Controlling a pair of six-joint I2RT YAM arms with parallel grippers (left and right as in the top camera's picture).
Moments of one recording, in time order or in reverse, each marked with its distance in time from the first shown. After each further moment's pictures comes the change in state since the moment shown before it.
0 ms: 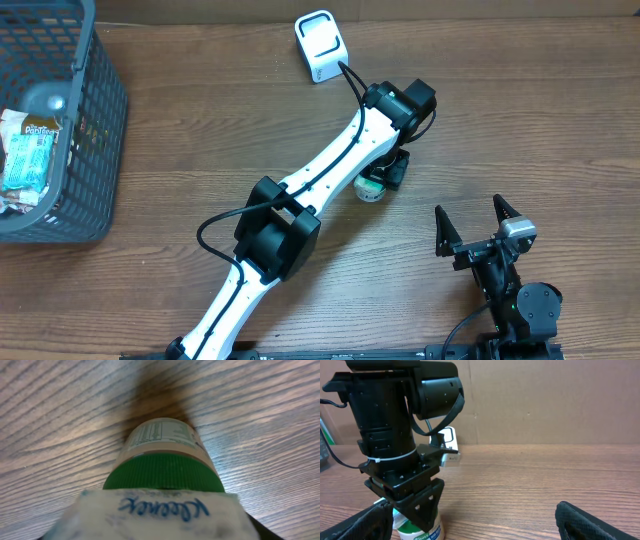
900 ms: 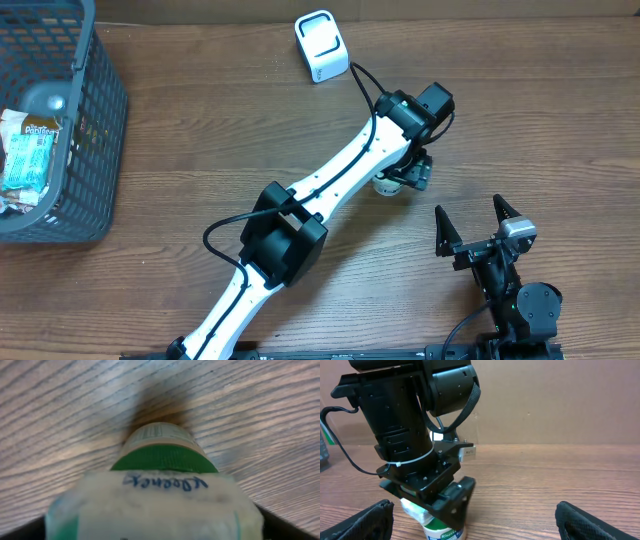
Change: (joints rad) left arm -0.042 0.000 0.000 0.130 -0.013 -0.087; right arm 0.000 0.000 0.000 -0.001 0.000 0.000
